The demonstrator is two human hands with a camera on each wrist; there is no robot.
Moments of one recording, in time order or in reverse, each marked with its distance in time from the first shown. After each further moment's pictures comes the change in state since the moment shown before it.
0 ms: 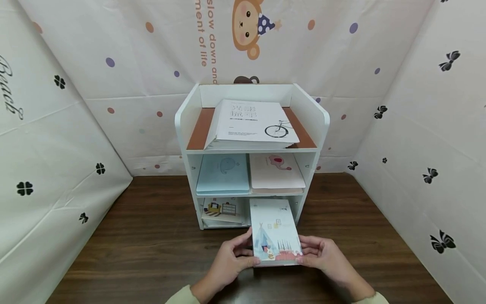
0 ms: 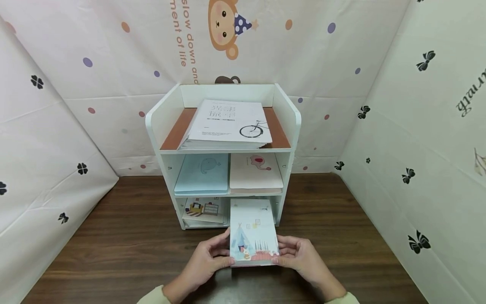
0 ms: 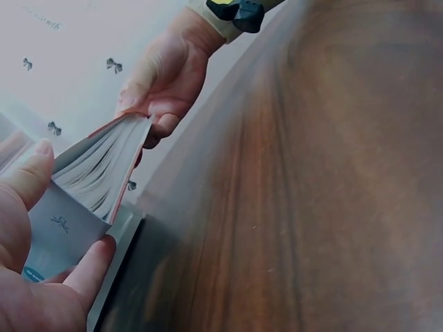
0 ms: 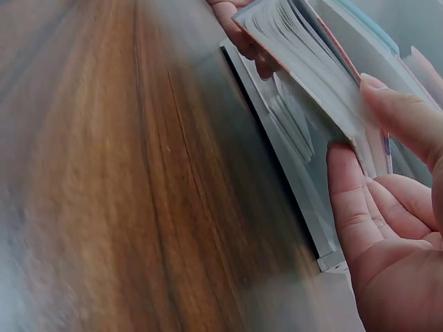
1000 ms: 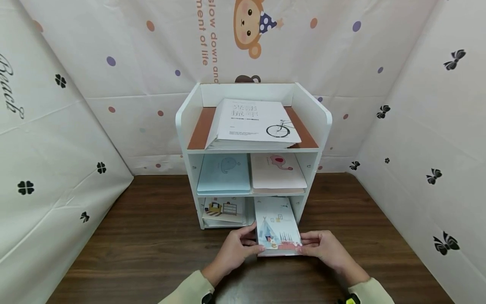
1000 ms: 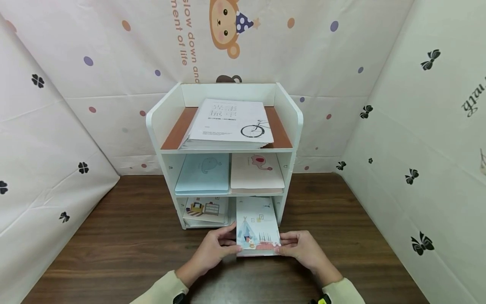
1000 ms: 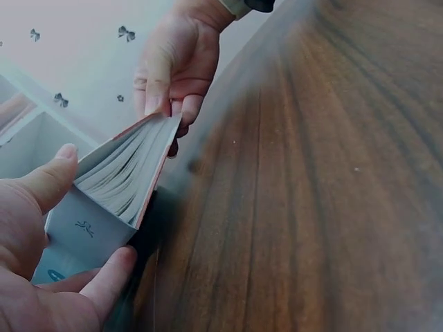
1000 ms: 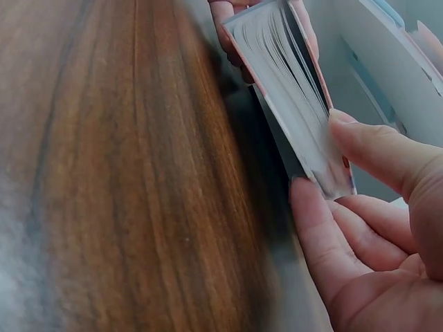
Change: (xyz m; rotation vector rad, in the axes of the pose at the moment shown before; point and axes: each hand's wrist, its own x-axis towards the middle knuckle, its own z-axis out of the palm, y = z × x) left_hand 0.038 -0.010 0.000 0.133 0.041 -0.047; right_hand 0.026 0.003 -0.016 -0.222 0.041 0.108
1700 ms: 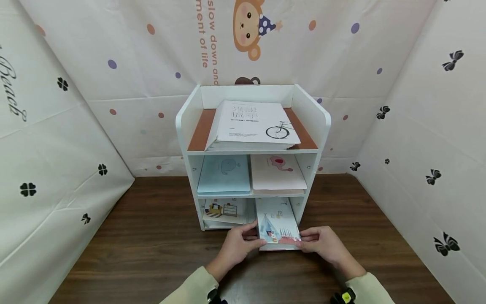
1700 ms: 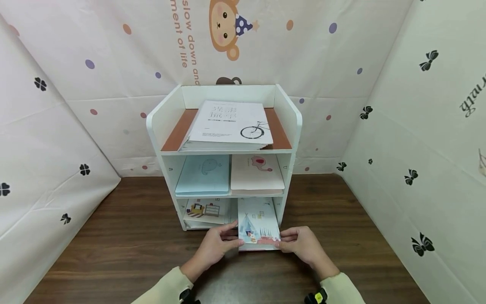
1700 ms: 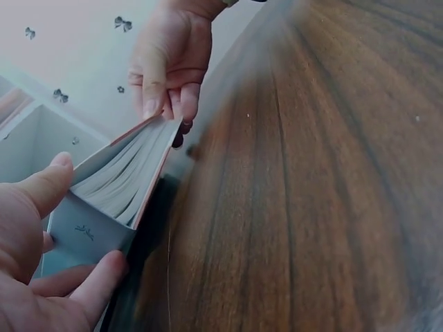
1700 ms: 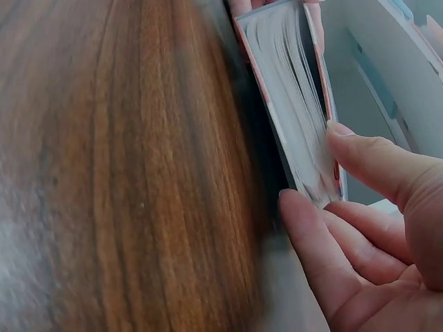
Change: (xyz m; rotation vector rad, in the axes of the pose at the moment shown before) left_hand 0.015 0.000 0.003 0.054 0.054 0.034; right_hand 0.012 -0.003 -0.004 -0.008 0.036 0.034
